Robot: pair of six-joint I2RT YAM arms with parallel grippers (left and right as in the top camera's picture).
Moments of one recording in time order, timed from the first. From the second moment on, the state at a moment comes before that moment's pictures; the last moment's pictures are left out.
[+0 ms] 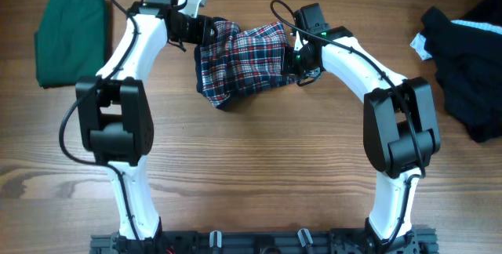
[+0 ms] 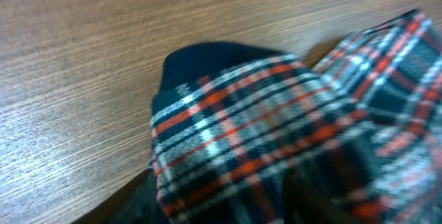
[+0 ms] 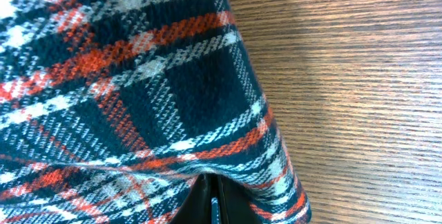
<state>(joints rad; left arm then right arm) -0.11 2.22 1.78 -0.66 0.37 0.09 0.32 2.13 1.53 -0.65 -0.18 0.42</state>
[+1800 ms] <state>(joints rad) -0.03 2.25 1.78 -0.67 0.23 0.06 0.32 2.13 1.57 -0.64 -0.19 0.36</state>
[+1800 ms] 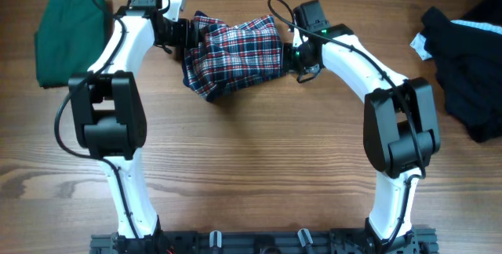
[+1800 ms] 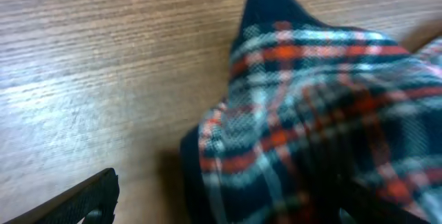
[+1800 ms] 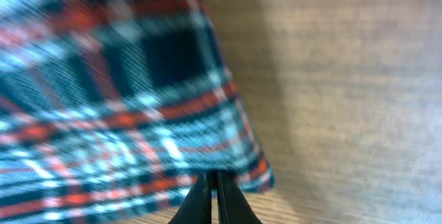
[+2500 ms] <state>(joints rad) -0.31 2.09 1.78 -0.73 0.34 -0.02 0.22 2.12 1.64 -0.64 -0.26 0.34</state>
